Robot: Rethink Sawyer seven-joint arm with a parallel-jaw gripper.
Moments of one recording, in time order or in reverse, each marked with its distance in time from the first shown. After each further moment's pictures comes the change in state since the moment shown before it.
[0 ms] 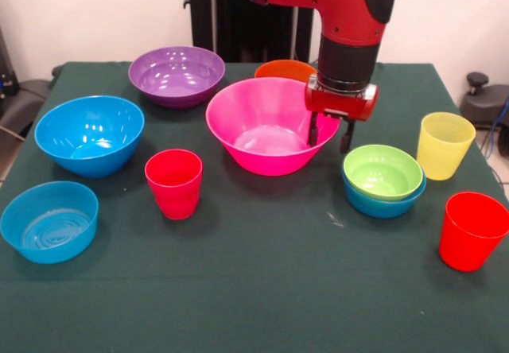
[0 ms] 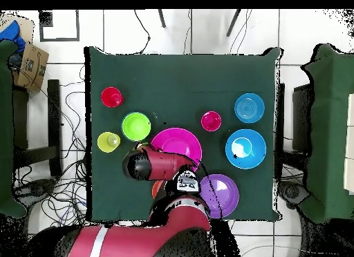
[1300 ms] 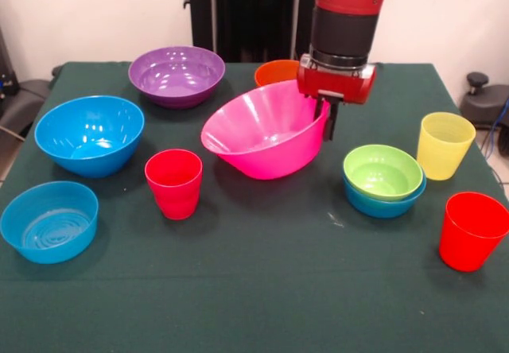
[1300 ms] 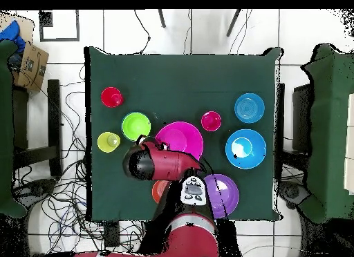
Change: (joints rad) arm -0.011 -0.116 -0.017 0.023 0.000 -0.001 0.000
